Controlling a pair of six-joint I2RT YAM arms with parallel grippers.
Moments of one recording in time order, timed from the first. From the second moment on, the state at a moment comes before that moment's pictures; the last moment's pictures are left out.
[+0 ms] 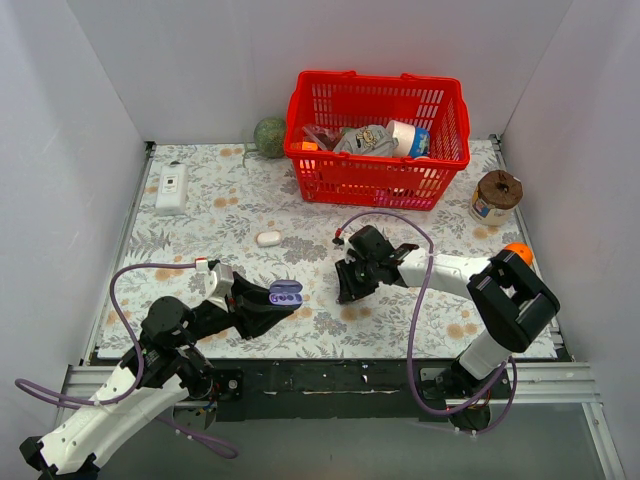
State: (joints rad) left arm -0.78 0.23 0.40 -0.02 0.43 -0.36; right arm 0.78 1.60 0.83 -0.26 -0.27 0.32
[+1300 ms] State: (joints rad) left arm -0.78 0.22 0.40 -0.02 0.43 -0.37; right arm 0.77 1.69 0.96 -0.38 -0.23 0.29
